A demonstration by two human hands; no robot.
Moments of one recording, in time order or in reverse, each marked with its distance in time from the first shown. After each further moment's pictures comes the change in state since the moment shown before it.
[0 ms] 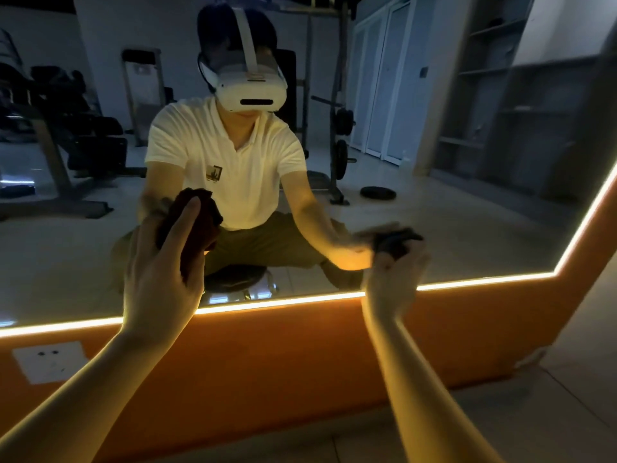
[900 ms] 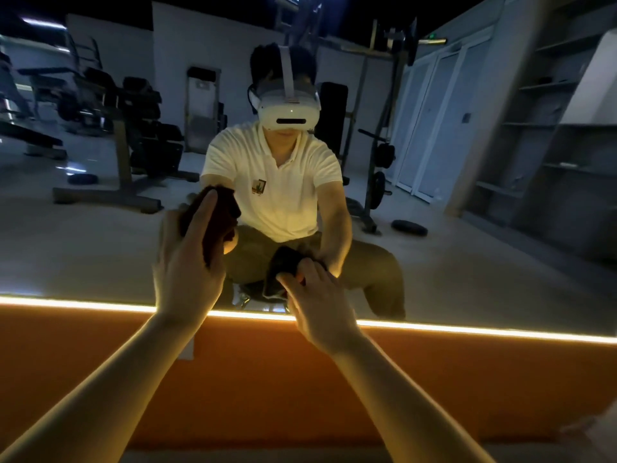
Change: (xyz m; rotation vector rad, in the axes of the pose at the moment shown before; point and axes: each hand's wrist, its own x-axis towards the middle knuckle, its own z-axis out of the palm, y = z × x) left_hand 0.002 -0.101 -0.080 -0.004 0.142 -0.199; right_hand -0.127 -0.113 0.078 -0.042 -0.547 -1.240
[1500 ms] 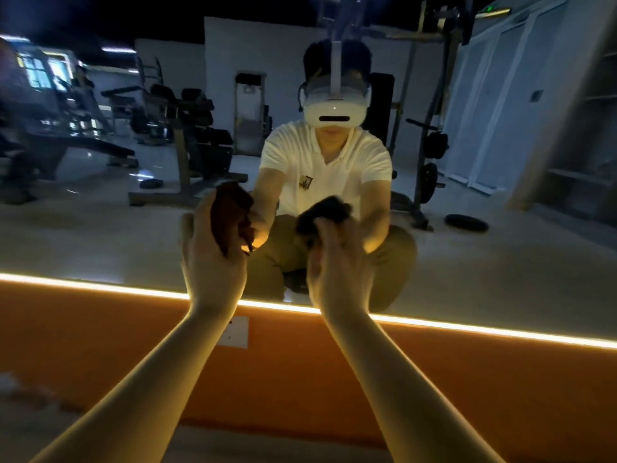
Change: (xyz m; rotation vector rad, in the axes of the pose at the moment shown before) left_hand 0.001 -0.015 -0.024 -0.089 0.145 -0.242; right_hand 0.062 -0.047 0.013 0.102 0.374 0.398
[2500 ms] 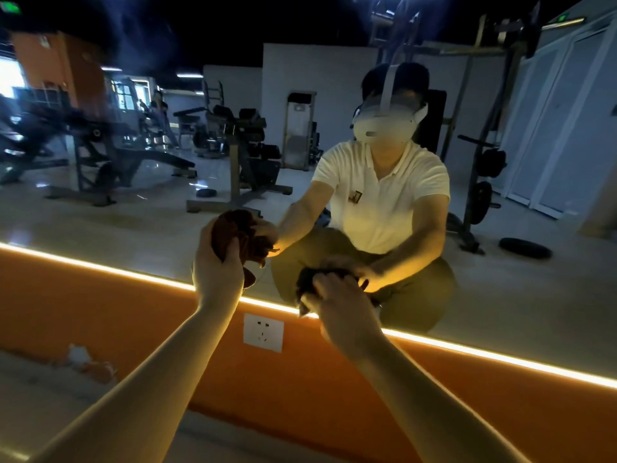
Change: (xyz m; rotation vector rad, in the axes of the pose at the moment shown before) left_hand 0.010 -0.027 -0.043 -0.079 0.001 -0.352; right_hand -0.031 0.001 0.014 -0.126 -0.411 -0.590
